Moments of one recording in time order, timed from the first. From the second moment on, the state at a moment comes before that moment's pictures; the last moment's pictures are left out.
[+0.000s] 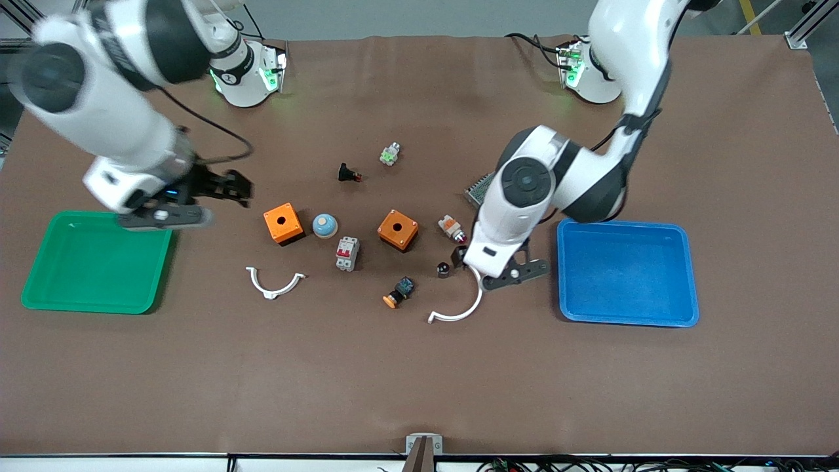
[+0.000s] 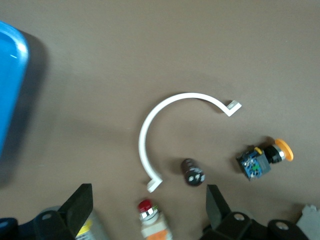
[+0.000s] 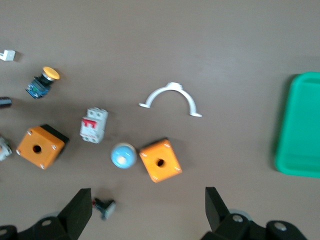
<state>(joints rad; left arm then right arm) -0.51 0.63 -0.12 -1.43 0.06 2.12 -0.96 0.24 0.12 0.12 -1.72 0.00 1.81 0.31</state>
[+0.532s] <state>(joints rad) -0.59 0.81 -0.12 -1.40 0.09 2.30 -1.11 0.51 0.33 0.12 -1.86 0.00 2.21 0.67</state>
